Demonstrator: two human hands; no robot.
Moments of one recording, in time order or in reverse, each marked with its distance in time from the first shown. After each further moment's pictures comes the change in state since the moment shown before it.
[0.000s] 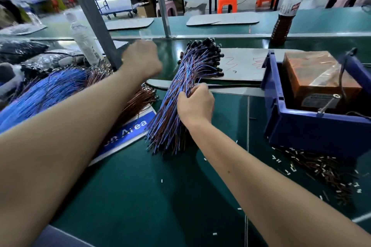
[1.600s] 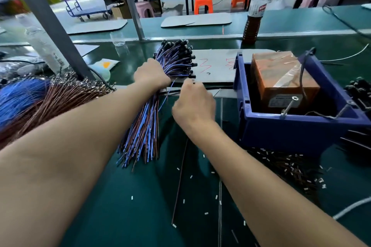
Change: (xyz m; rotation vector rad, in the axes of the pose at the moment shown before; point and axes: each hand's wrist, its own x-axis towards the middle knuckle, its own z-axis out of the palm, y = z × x) left_hand 0.029 0.086 0.073 -0.282 -0.132 -0.072; right_hand 0.029 0.017 -0.054 -0.563 0.048 -0.301
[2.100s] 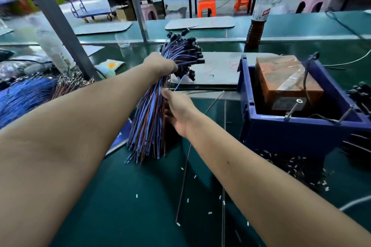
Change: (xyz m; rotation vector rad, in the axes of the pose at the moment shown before) left_hand 0.027 0.007 -0.015 -0.454 -0.089 -0.092; right_hand 0.012 -0.030 0.036 1.240 -0.522 0.517
